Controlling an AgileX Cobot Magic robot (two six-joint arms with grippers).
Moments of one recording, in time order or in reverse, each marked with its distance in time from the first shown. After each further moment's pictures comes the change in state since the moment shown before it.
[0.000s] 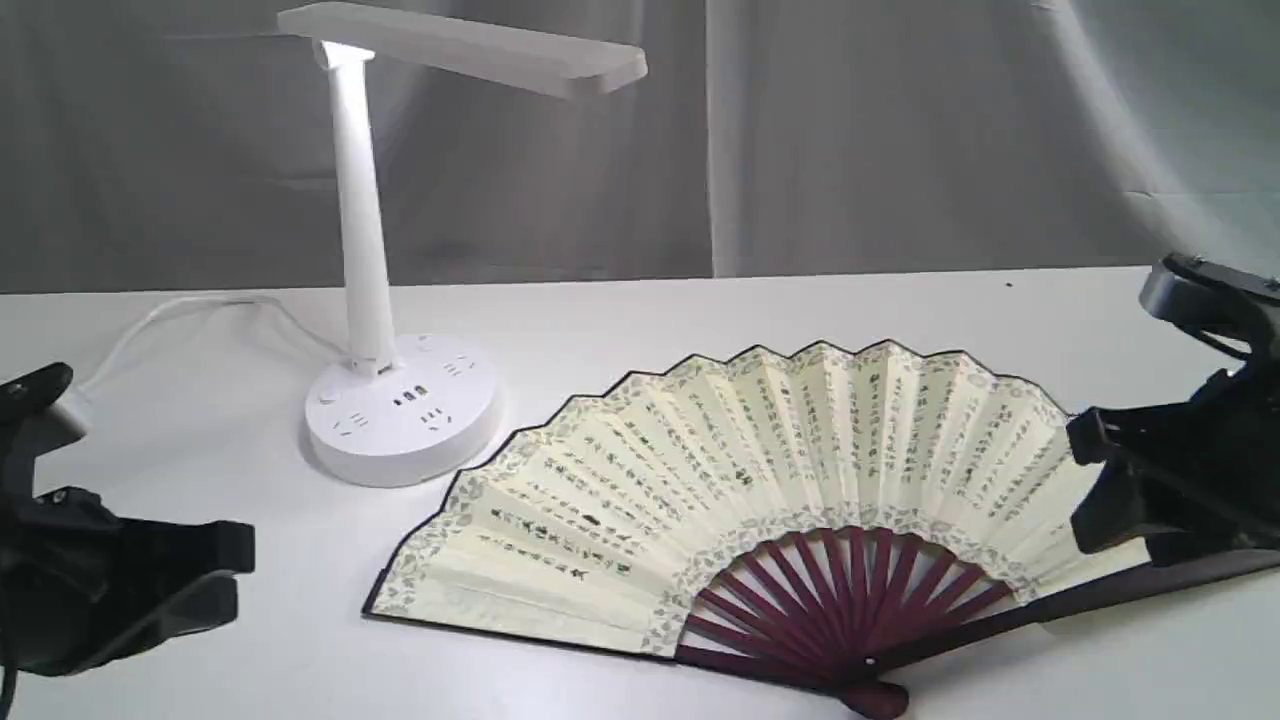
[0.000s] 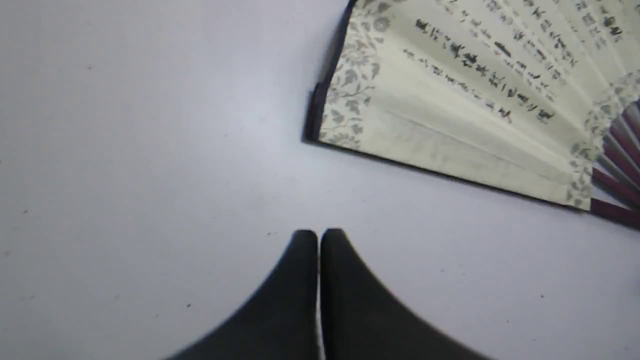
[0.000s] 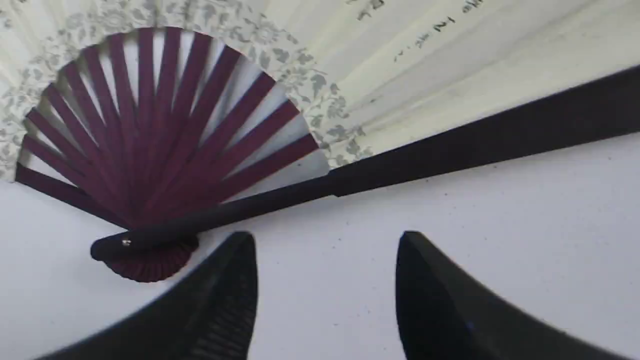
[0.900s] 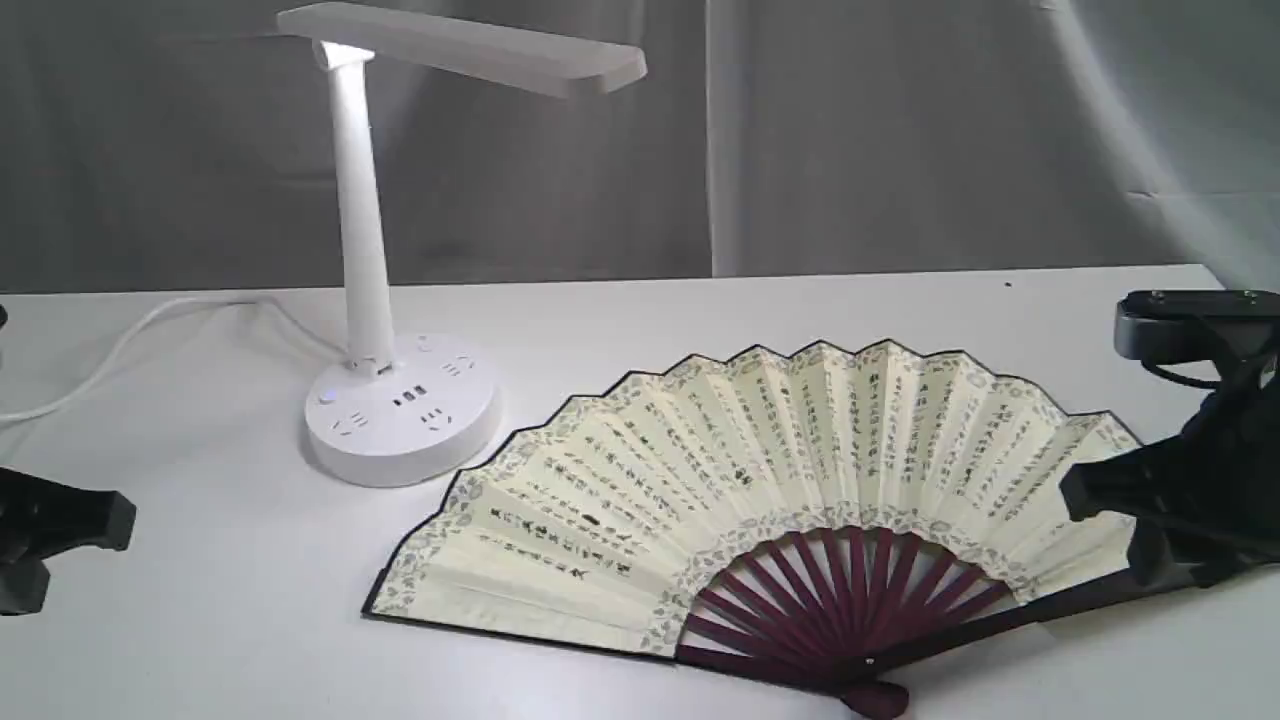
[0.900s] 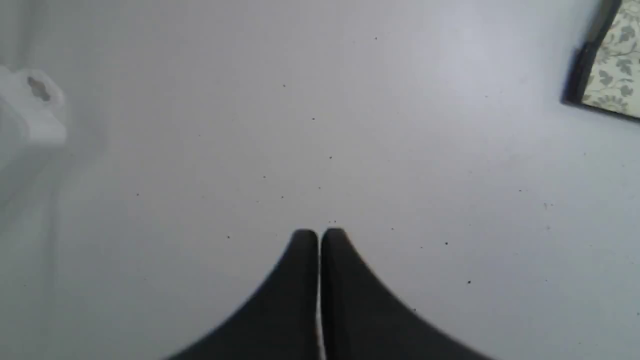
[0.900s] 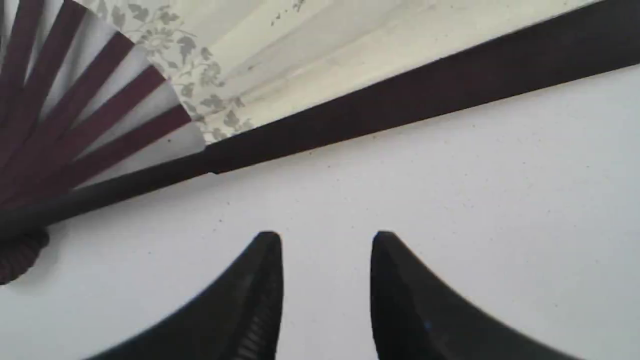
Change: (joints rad) left arm 0.039 0.000 -0.250 1.032 0.332 -0.828; right arm 0.119 -0.002 0.000 -0.415 -0.042 0.346
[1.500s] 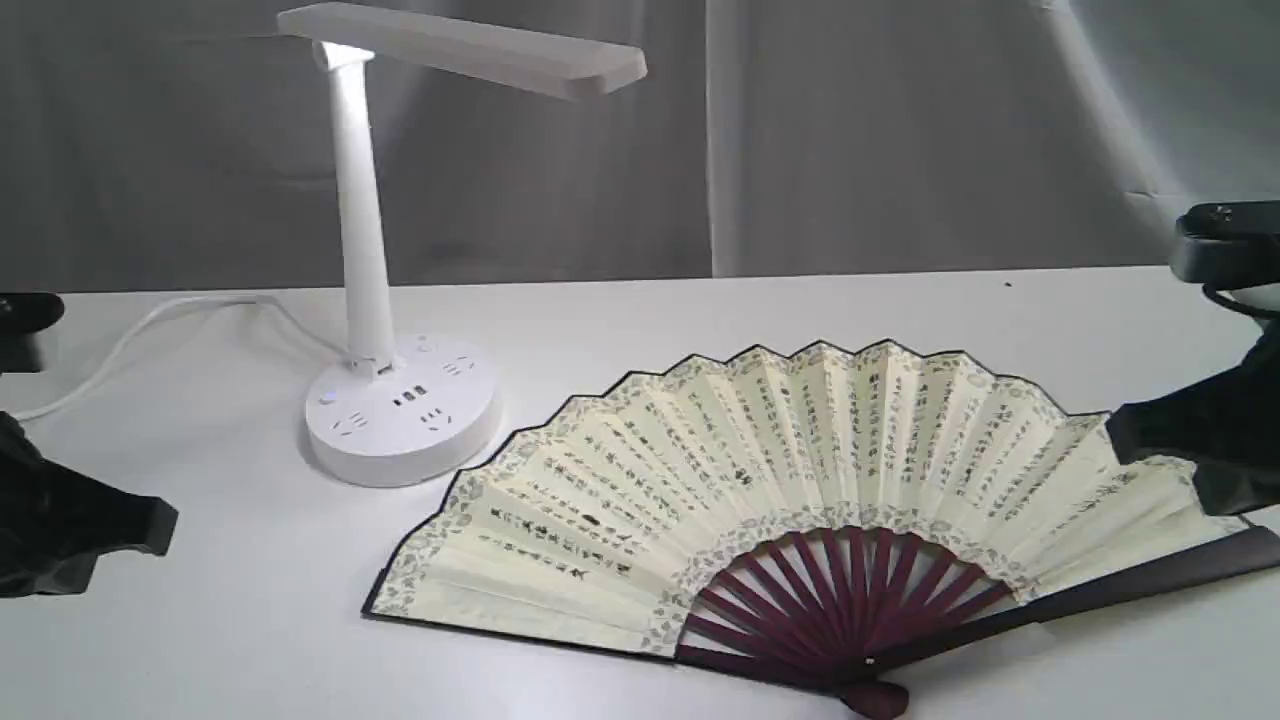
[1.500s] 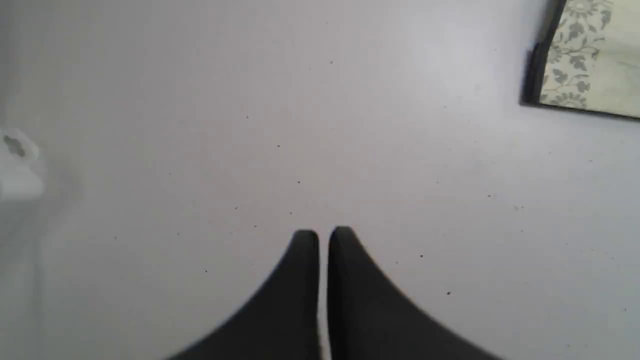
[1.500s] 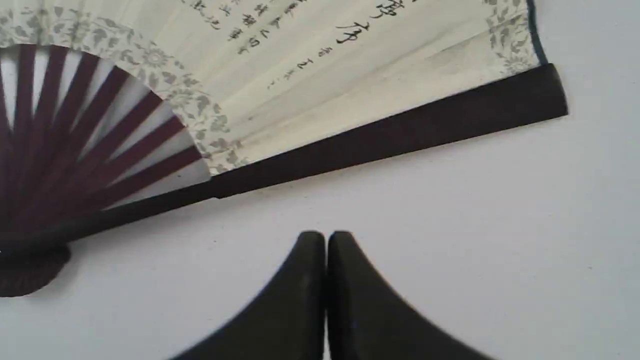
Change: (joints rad) left arm -0.081 0.000 0.000 0.050 -0.039 -0.004; right arm 0.000 -0.164 0.008 -0.062 -0.002 0.029
